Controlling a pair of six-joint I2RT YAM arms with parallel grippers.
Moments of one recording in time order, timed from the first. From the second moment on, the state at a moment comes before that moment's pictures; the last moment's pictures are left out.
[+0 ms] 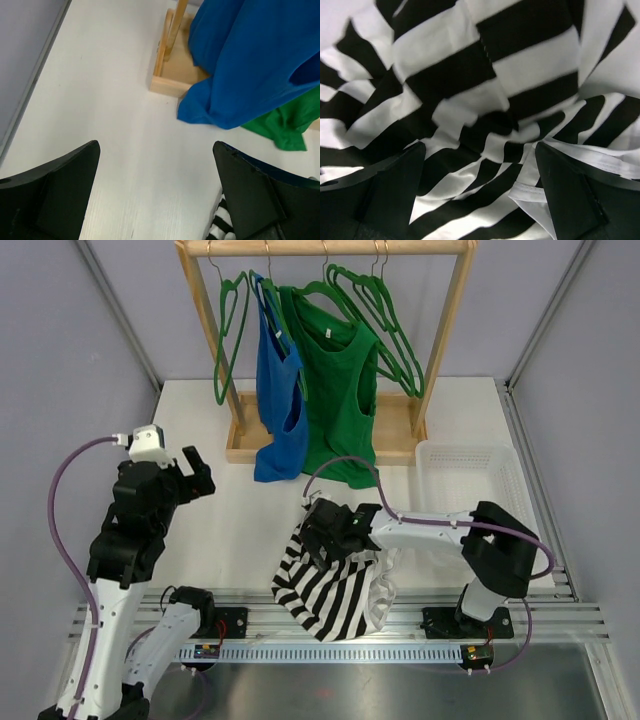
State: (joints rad) left arm -0.19 0.70 1.10 -0.76 -0.24 -0.29; right arm 1.10 1.64 1.04 -0.50 0.15 0.45
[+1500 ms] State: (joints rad) left arm -0.19 0.55 0.87 -0.68 -0.21 -0.26; right arm 0.75 1.10 1.69 -1.06 0.92 0.16
